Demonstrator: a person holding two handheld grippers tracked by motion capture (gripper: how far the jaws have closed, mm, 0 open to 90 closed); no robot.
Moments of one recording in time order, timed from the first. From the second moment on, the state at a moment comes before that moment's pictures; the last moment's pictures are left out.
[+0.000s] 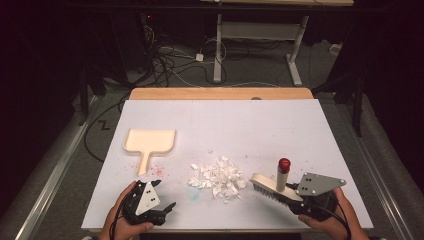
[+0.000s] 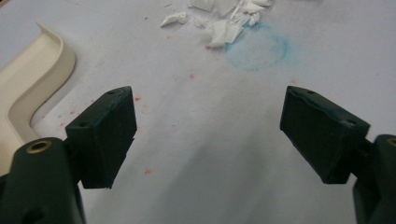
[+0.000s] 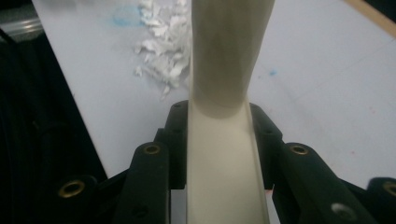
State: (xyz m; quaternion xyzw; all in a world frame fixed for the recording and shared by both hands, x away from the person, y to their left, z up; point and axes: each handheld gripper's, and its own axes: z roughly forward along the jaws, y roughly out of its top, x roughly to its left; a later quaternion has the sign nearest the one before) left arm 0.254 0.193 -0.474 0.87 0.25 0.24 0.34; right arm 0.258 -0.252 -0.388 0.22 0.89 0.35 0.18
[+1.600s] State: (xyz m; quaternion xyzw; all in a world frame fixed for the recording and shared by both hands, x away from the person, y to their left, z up) left arm 0.254 0.204 -0.469 0.85 0.29 0.27 0.35; right arm 0.267 -0.192 -0.409 0.07 0.90 0.42 0.08
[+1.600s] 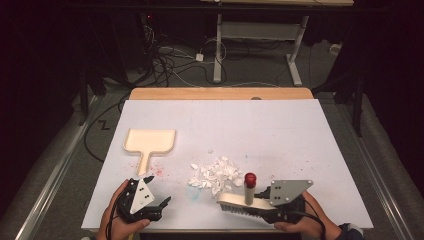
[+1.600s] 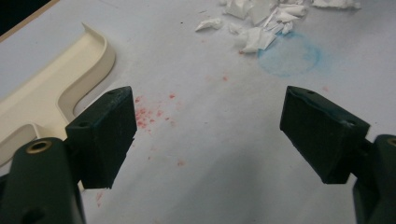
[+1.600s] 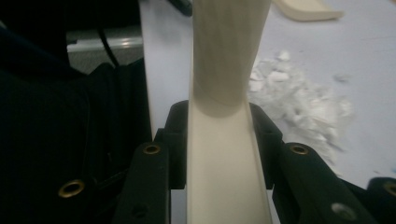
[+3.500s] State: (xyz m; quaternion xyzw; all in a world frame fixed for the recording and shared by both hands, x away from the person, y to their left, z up) left arm 0.251 0.218 -0.463 0.82 0.31 0.29 0.39; right arm 0.311 -0.087 -0.430 0.21 0.87 0.42 0.15
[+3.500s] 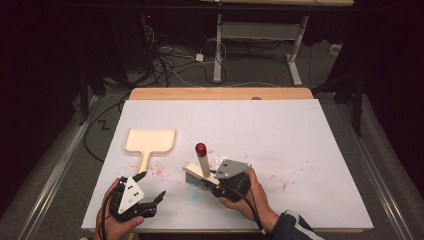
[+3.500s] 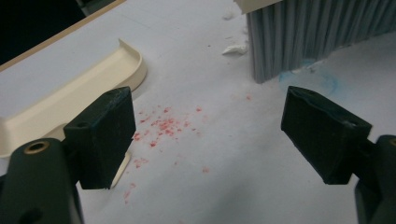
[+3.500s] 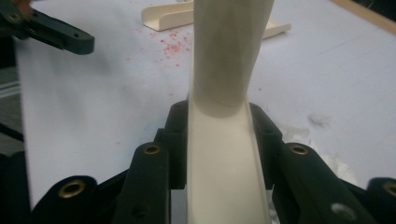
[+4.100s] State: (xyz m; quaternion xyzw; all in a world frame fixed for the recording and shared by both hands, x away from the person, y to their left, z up) left arm 0.253 0.215 -0.464 0.82 0.30 0.28 0.39; right arm 0.319 -0.144 -0.360 0.23 0.82 0.49 0.20
